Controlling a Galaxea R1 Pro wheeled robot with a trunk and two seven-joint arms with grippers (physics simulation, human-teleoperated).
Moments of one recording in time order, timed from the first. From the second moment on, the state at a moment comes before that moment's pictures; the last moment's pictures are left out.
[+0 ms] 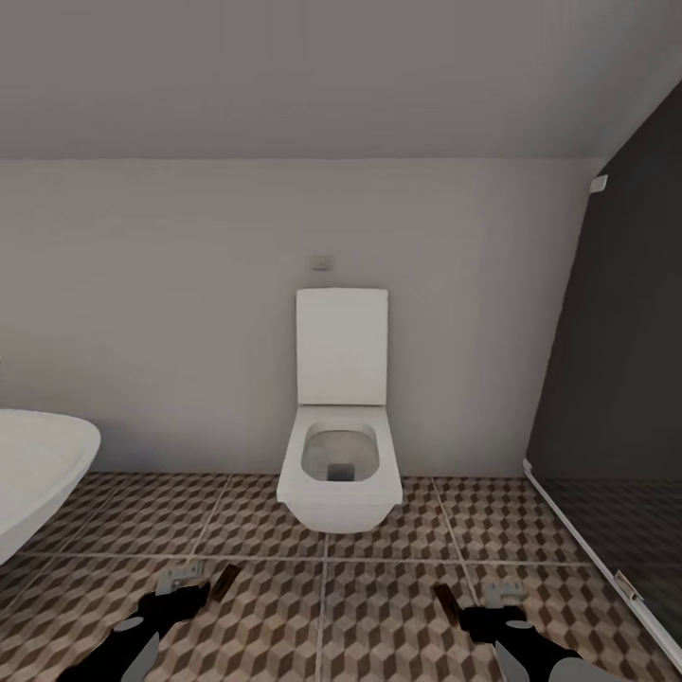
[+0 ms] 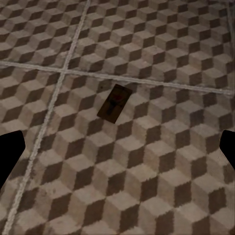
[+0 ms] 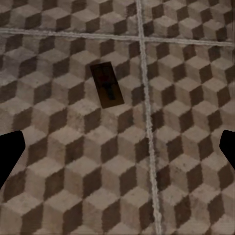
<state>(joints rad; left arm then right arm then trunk) -0.49 0.16 -0.02 -0.32 0.17 -0.05 -0.04 -0.61 -0.08 0.25 -0.06 -0.21 -0.04 -0.06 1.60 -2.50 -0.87</state>
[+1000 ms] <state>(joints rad) -0.49 0.15 -0.02 -0.27 0.17 -0.05 -0.05 -0.61 -0.08 0.25 -0.03 -0.21 -0.04 -0.06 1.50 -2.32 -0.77</state>
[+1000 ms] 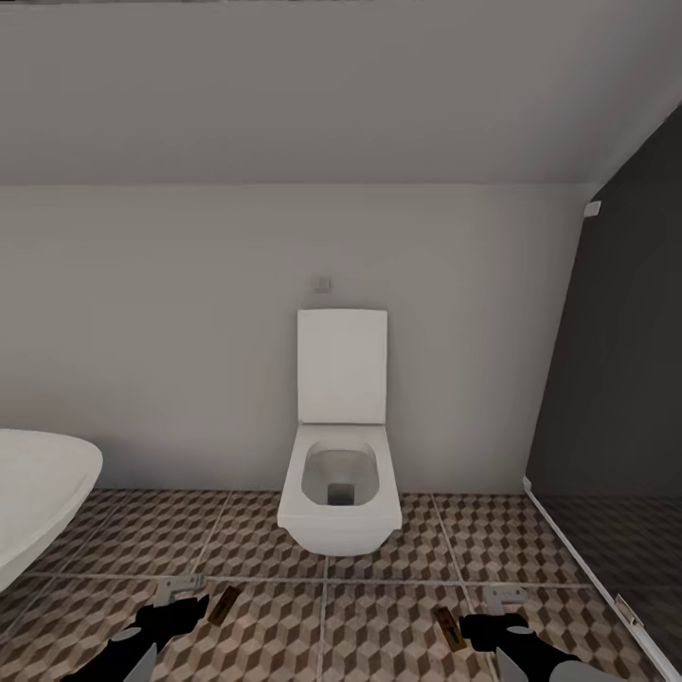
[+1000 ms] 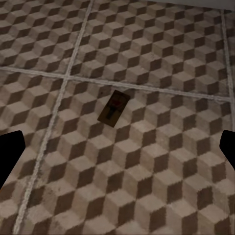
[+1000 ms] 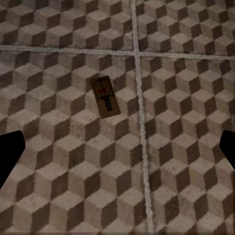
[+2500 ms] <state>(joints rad) -0.49 0.17 -0.02 -0.02 0.21 -0.05 -0.13 -0.52 -0.09 0.24 0.03 -0.21 -0.03 -0.07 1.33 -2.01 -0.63</state>
